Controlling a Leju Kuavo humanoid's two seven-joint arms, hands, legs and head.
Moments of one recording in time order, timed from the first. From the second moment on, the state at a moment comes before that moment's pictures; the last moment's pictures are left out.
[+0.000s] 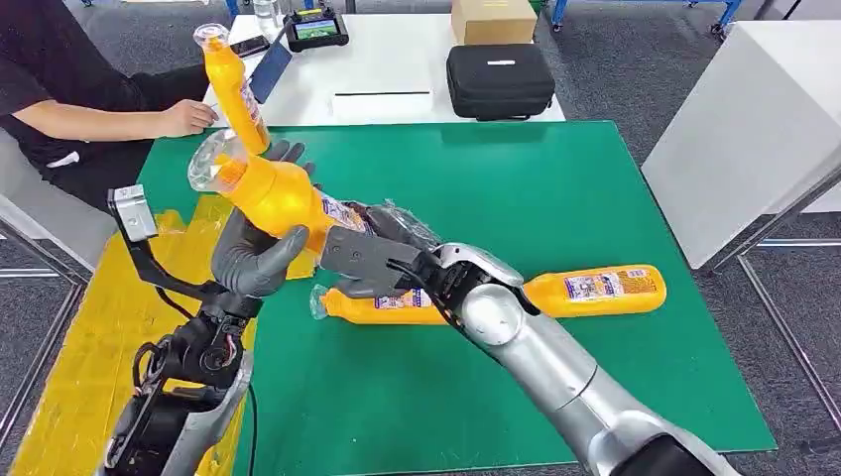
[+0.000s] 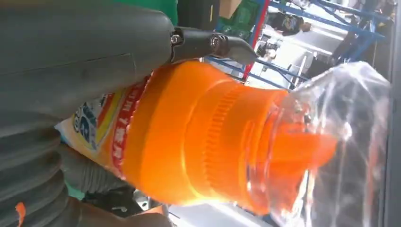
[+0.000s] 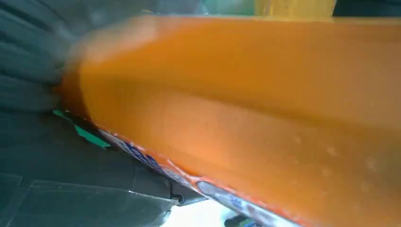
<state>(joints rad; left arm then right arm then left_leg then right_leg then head) -0.28 0.04 -0.42 -1.72 0.73 0.01 0.02 -0.67 0.08 0.79 -1.26 0.29 0.14 0.21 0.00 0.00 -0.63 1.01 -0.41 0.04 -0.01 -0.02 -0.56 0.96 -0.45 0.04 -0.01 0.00</state>
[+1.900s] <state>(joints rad) -0.31 0.03 -0.46 -1.62 0.72 0.10 -0.07 -0.68 0.09 0.86 -1.23 0.39 0.14 0.26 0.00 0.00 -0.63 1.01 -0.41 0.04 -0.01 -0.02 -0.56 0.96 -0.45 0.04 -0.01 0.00</state>
